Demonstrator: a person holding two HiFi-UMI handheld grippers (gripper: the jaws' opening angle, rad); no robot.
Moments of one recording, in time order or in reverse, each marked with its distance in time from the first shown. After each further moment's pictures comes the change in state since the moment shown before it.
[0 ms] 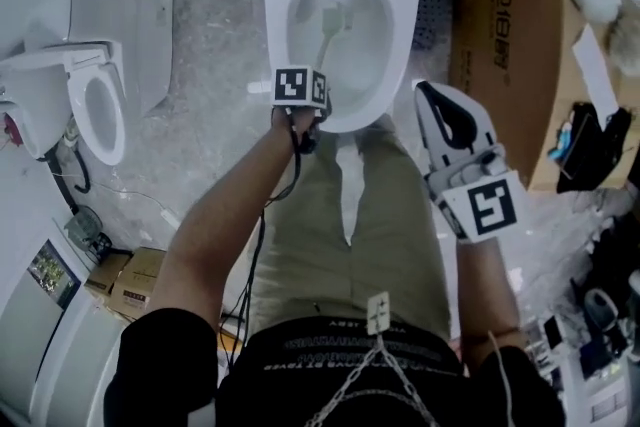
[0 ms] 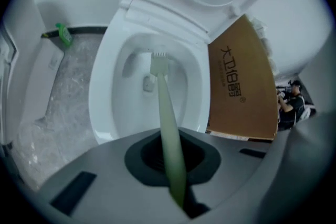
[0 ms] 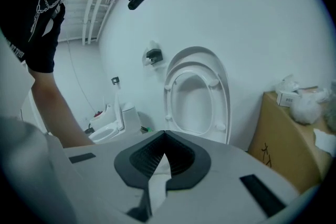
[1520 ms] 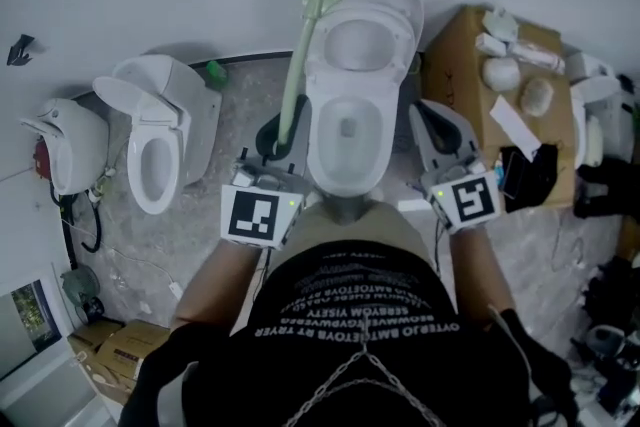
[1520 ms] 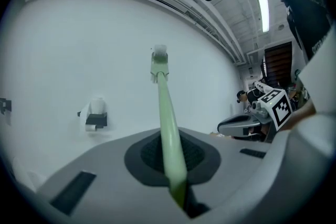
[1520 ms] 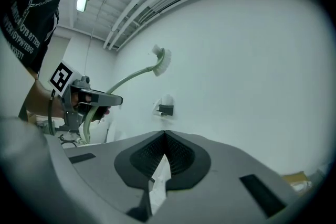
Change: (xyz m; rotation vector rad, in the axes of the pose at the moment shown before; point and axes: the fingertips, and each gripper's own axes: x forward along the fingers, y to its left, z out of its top) left arm -0.645 -0.206 0.019 0.697 -1.389 0.042; right arm -0.105 0.126 0.300 -0.348 -0.310 -0.079
